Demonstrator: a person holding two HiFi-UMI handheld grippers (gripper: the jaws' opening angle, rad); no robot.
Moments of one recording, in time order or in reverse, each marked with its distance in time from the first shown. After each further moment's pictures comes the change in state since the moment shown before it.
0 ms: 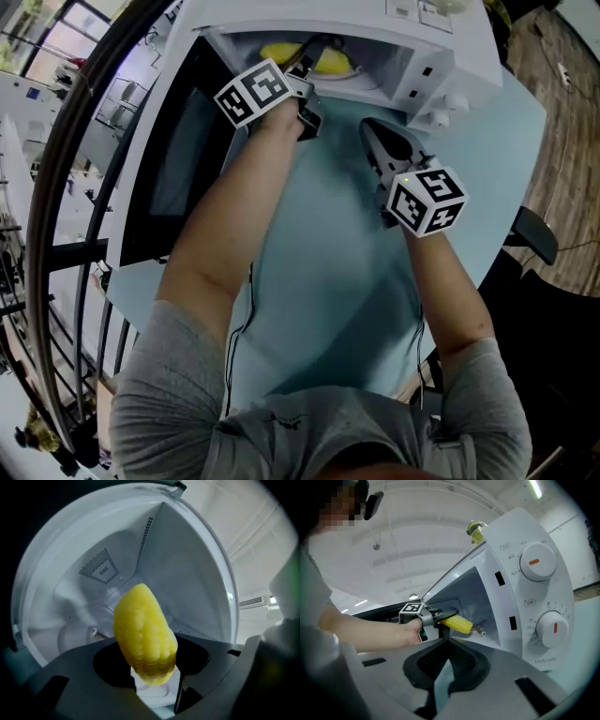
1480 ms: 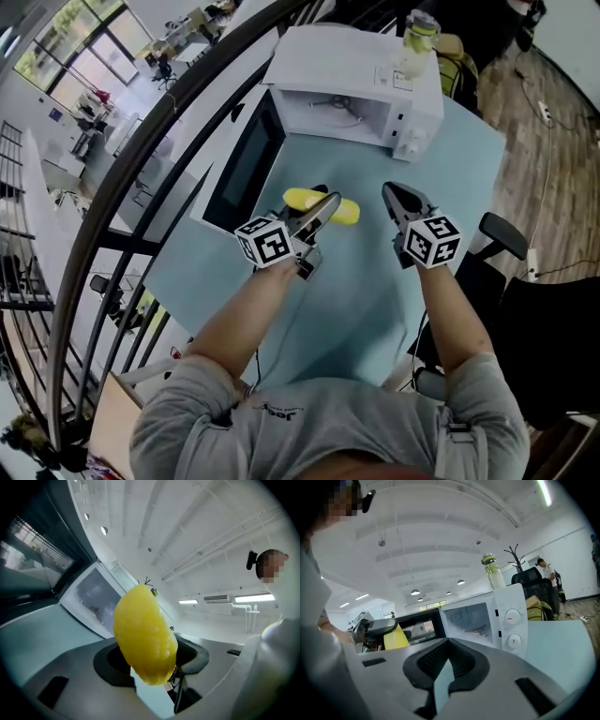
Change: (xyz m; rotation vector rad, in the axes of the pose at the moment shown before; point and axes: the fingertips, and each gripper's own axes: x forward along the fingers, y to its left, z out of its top) left arm -0.247 -0.170 -0.082 0.024 0.170 -0.285; right arm -0.122 0.060 0.030 -0.051 0.049 -0.022
